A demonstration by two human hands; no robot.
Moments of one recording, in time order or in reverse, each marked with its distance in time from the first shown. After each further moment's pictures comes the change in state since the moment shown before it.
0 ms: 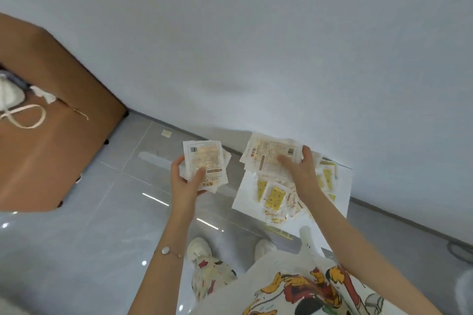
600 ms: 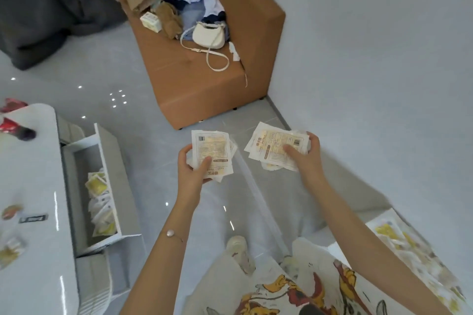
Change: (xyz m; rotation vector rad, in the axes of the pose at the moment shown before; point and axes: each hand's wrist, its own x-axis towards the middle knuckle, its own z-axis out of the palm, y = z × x) left_hand -0.079 0.050 -0.382 -0.257 0.615 0.130; right_hand -0.136 0.007 0.407 -0.297 -0.661 -0.124
